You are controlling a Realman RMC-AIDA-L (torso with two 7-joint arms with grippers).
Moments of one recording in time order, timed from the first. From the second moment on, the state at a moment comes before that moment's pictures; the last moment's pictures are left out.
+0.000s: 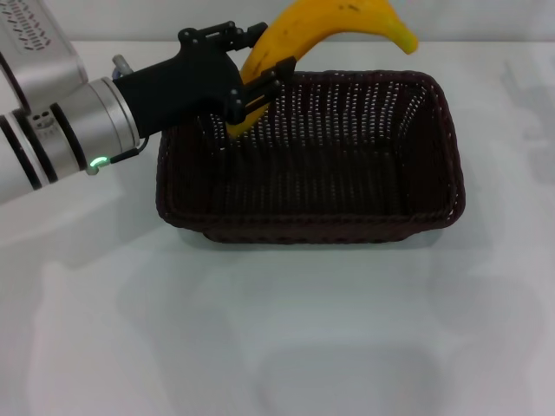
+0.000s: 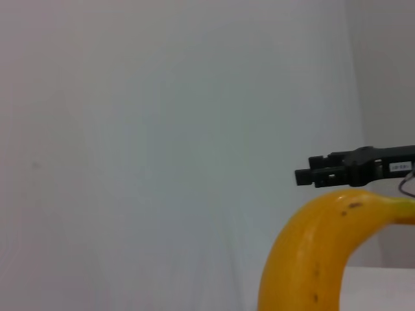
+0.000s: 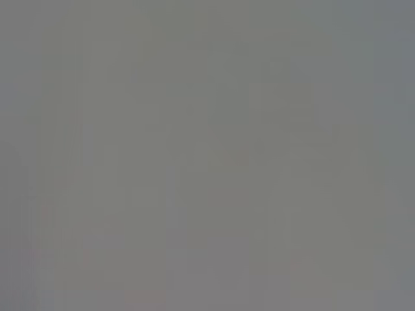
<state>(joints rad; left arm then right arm) -0.47 -2.08 1.32 0.78 -1.91 -1.08 2.12 0.24 1.99 1.45 1.14 -2.55 -0.36 -0.26</state>
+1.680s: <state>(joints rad) -0.21 -2.09 1.30 0.93 -2.63 -0.69 2.57 0.23 2.00 1.52 1.09 -2.54 -0.36 -0.23</state>
